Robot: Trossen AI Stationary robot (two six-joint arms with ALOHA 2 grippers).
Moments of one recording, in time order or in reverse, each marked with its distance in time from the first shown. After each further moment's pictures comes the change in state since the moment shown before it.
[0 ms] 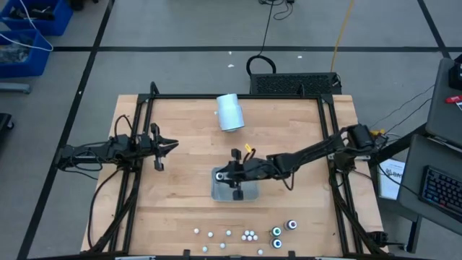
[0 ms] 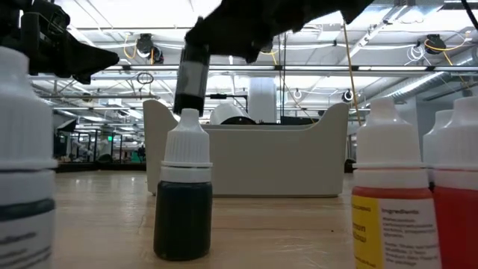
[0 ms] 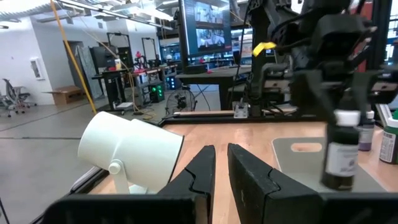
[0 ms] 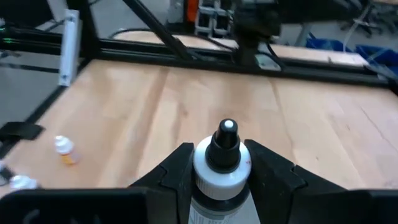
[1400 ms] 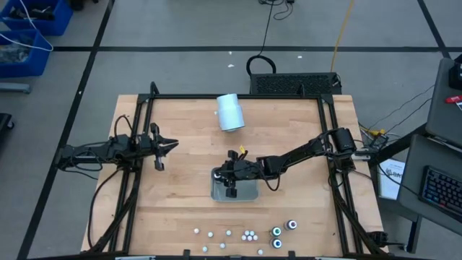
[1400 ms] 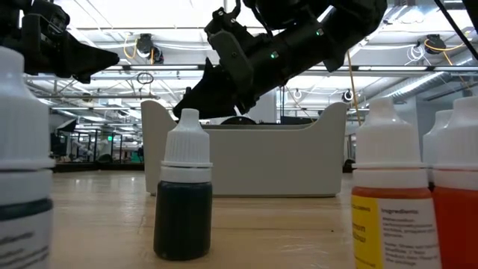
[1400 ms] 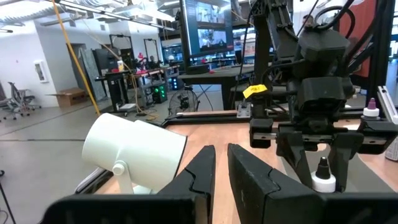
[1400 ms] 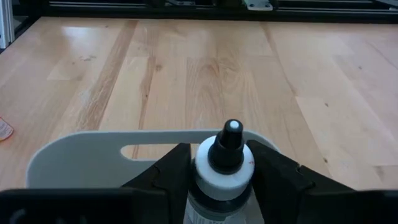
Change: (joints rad) left arm 0.000 0.000 0.000 0.002 -0.009 0.019; right arm -0.045 0.188 0.000 0.094 0.001 0.068
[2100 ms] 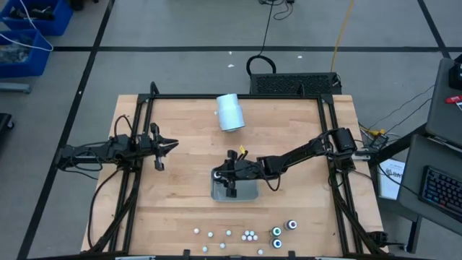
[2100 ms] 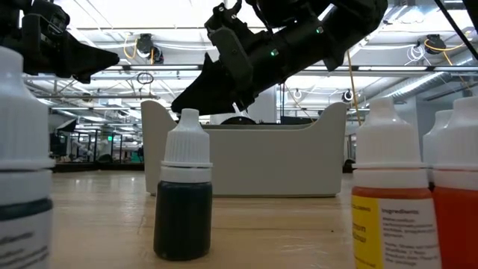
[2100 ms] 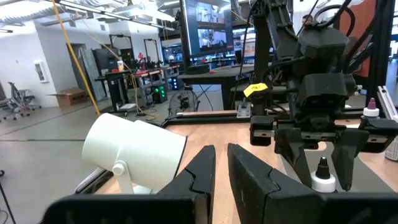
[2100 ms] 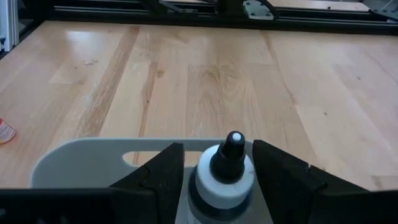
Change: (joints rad) left arm 0.000 0.000 0.000 0.000 0.000 0.000; right arm 0.000 -0.008 0.000 0.014 0.000 -0.027
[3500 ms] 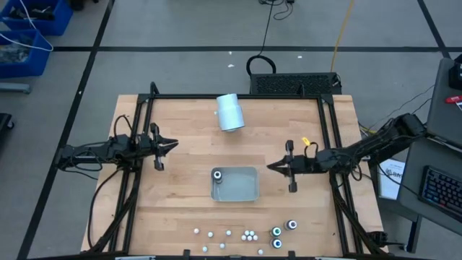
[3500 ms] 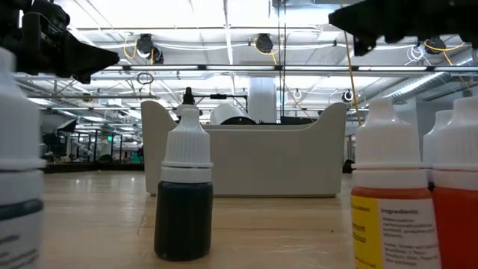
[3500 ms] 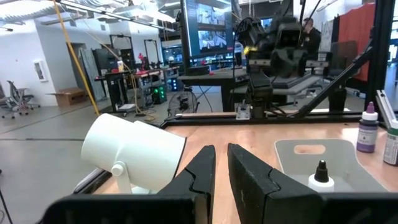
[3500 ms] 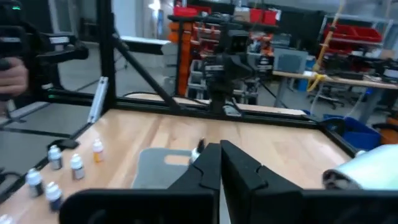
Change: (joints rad) left arm 0.000 0.000 0.000 0.004 0.001 -0.017; right arm 0.169 -0.964 -0.821 0.315 0.131 -0.132
